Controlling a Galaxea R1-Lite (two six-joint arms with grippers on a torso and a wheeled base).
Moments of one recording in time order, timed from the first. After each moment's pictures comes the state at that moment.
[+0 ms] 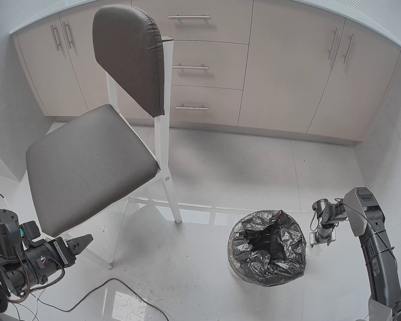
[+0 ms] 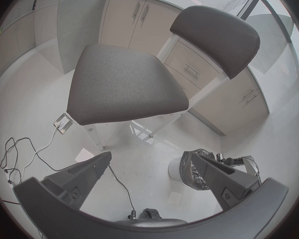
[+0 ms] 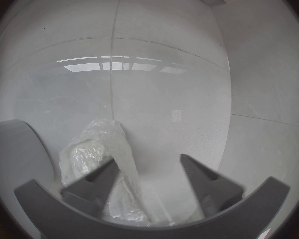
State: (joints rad) left arm -0.23 1.28 -0.11 -0.64 0.01 -0.58; right arm -0.13 3.07 -2.00 0.27 -0.34 0.06
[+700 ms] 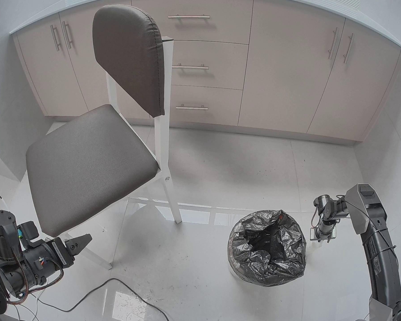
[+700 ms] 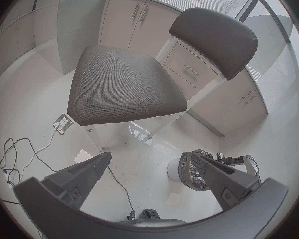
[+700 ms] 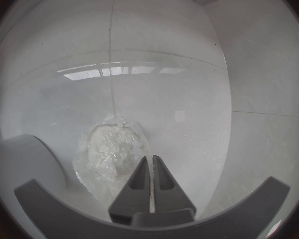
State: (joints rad) left arm -0.23 1.26 -0.11 -0.64 0.01 -0.58; right arm -0.13 3.04 -2.00 0.27 -0.31 0.13
